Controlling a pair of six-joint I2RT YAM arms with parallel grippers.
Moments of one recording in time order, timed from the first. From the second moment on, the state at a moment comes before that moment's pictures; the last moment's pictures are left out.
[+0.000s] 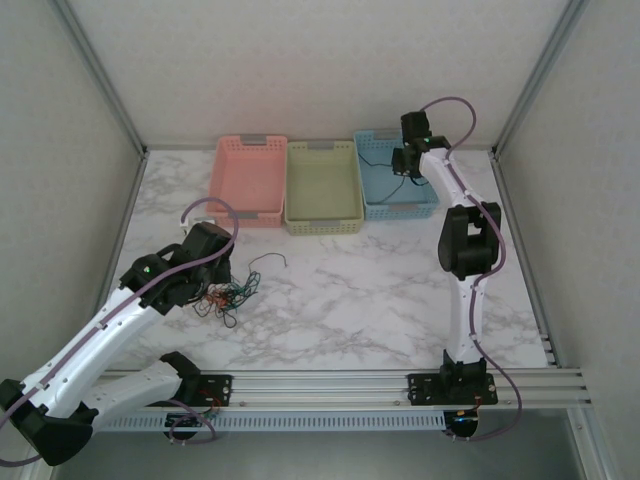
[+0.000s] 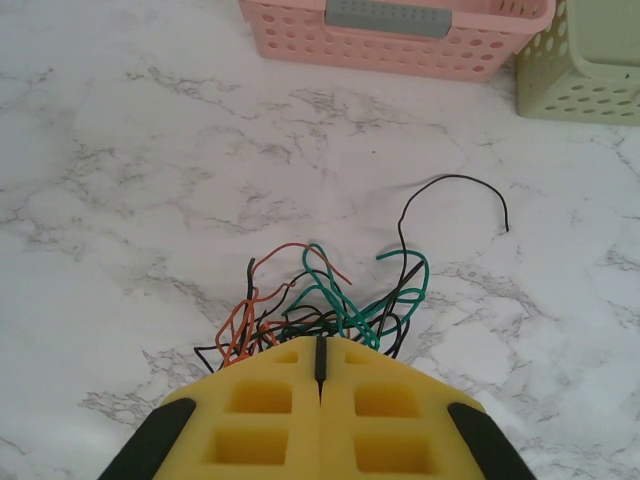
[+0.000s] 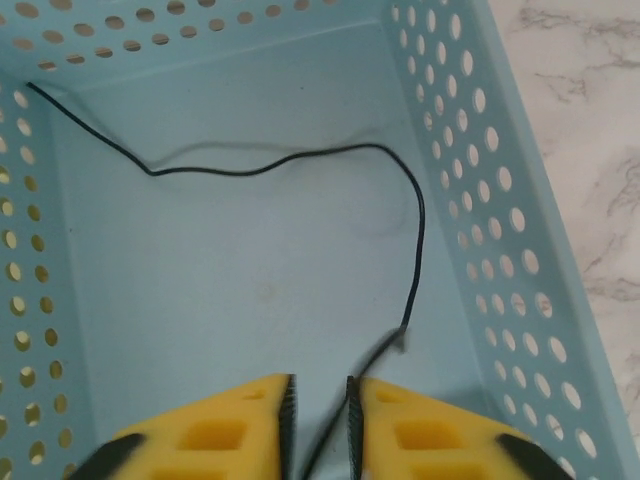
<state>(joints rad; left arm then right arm) -0.64 0.95 1.03 -1.07 -0.44 -0.61 0.20 2.25 2.07 -0.79 0.16 0.26</state>
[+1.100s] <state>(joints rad) -0.64 0.86 1.06 -0.93 -0.13 -0.49 0.40 1.23 1.05 -0.42 -0.30 0.32</state>
